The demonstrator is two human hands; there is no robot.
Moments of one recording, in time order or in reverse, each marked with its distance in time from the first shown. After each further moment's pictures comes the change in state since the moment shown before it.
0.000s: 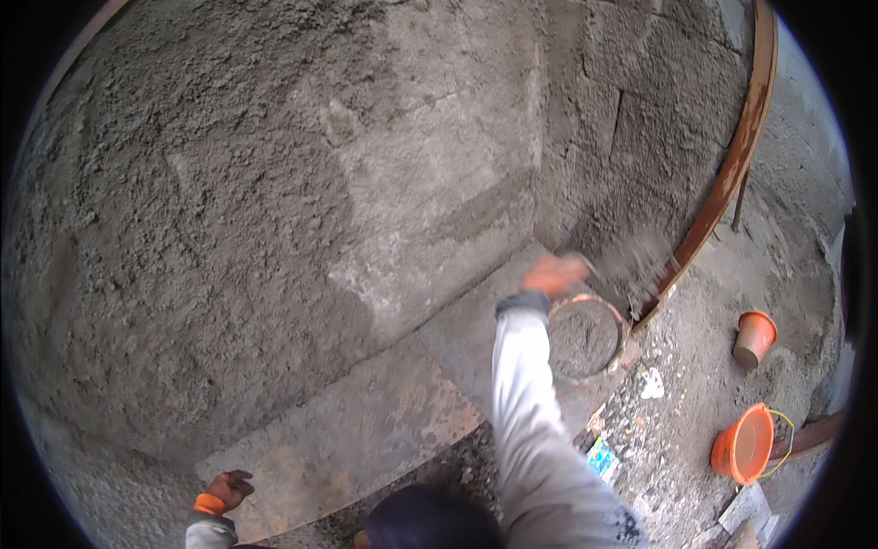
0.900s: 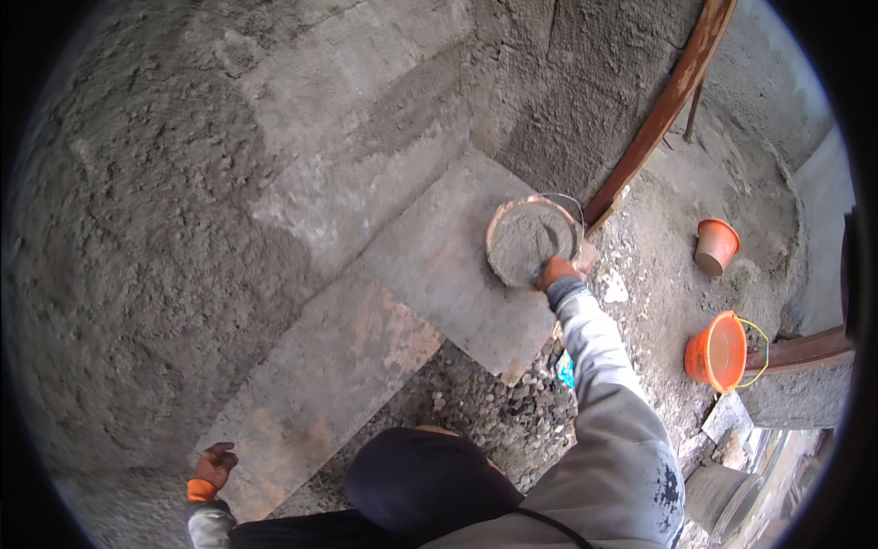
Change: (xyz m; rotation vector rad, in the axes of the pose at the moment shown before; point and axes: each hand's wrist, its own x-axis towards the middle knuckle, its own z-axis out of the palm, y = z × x) left_hand -0.002 0.035 0.000 0.110 -0.034 0.146; right_hand -0.050 0.120 -0.195 -1.352 -0.540 0.259
